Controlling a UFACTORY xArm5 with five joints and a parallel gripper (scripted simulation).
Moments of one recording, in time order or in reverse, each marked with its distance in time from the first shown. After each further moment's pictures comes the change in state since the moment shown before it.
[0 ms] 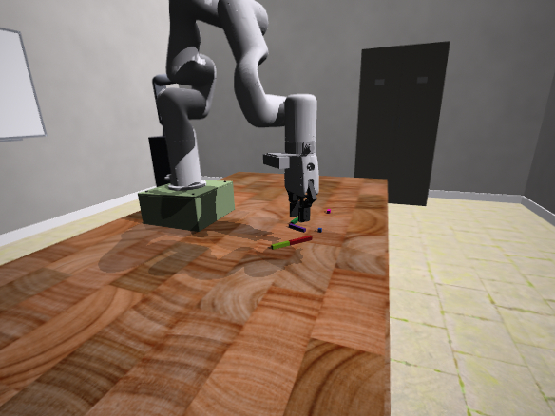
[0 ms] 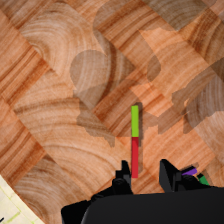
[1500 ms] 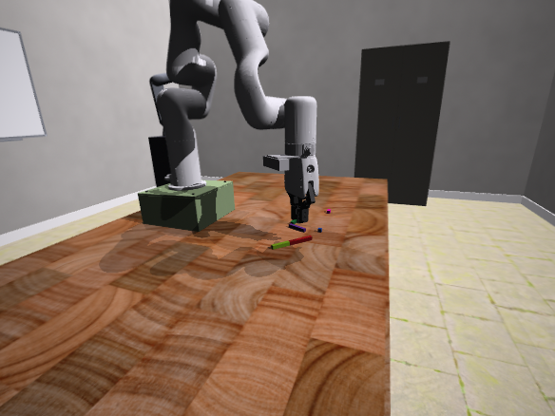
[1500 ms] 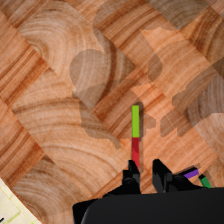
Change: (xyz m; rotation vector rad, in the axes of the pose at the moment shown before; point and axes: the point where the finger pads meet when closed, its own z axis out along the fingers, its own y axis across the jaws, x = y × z) arm 0.000 0.000 0.005 0.001 0.000 0.001
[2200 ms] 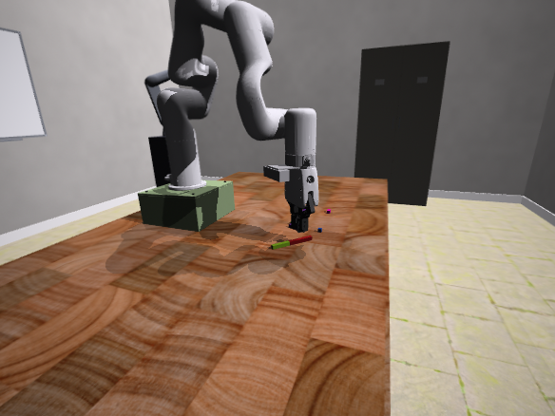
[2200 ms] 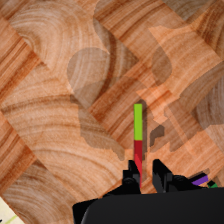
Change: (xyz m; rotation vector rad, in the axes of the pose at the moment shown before) arm -0.001 0.001 0.026 0.000 0.000 0.000
